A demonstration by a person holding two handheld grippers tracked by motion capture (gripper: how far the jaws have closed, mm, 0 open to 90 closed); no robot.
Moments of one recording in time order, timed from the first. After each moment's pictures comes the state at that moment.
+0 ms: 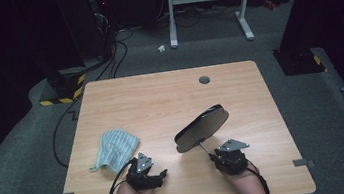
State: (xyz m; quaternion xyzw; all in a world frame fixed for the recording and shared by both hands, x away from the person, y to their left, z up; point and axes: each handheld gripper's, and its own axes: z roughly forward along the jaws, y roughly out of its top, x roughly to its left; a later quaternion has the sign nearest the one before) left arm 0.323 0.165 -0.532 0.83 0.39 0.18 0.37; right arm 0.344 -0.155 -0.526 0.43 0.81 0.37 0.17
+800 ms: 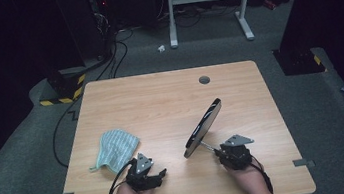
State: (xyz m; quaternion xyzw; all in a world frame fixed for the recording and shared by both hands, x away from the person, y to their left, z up) left arm 0.320 0.166 -0.532 0.82 0.39 0.18 0.37; right arm 0.356 -0.170 -0.525 0.45 0.80 0.35 0.19
